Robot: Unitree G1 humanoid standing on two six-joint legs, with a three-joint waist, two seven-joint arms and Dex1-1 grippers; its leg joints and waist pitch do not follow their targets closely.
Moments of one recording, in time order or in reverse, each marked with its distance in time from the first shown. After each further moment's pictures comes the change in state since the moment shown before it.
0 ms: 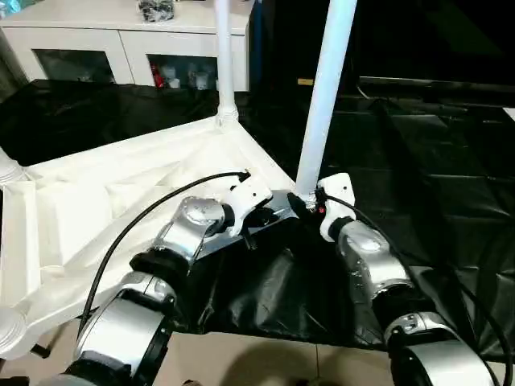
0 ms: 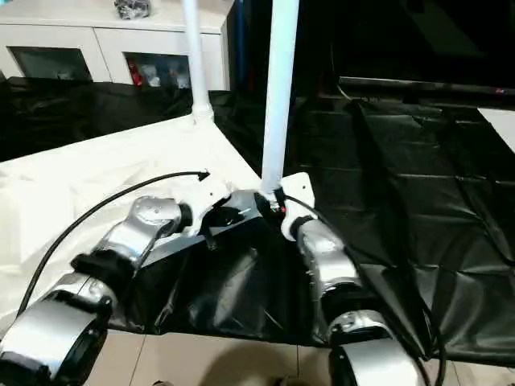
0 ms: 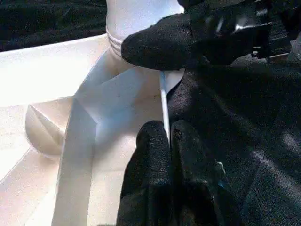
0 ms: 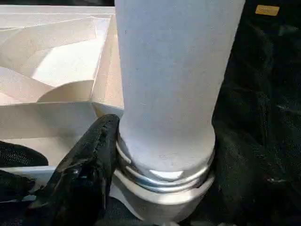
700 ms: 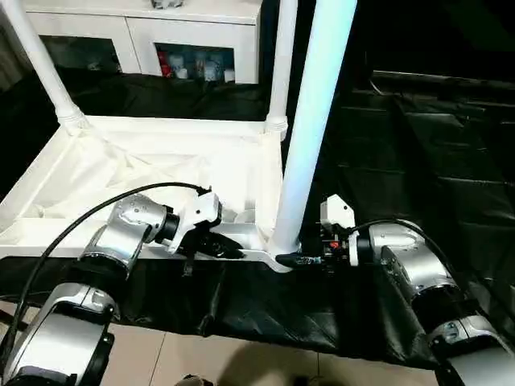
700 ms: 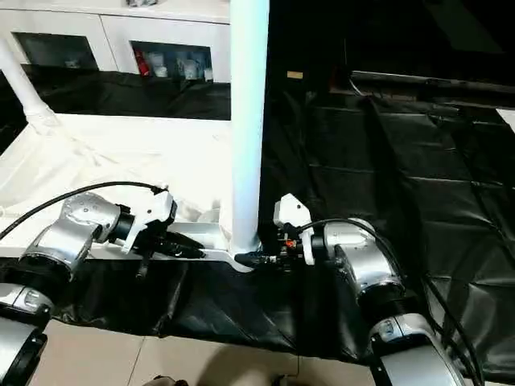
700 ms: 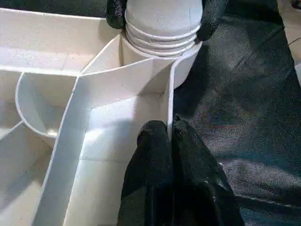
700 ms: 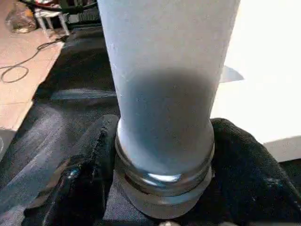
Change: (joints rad) left arm 0.110 0.274 -0.002 -0.138 -0.148 -0.111 -0.598; right arm 0.081 -0.225 0.162 -0.221 0.097 0.060 0.904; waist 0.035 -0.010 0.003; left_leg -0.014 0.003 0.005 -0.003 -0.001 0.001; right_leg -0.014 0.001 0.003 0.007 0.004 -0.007
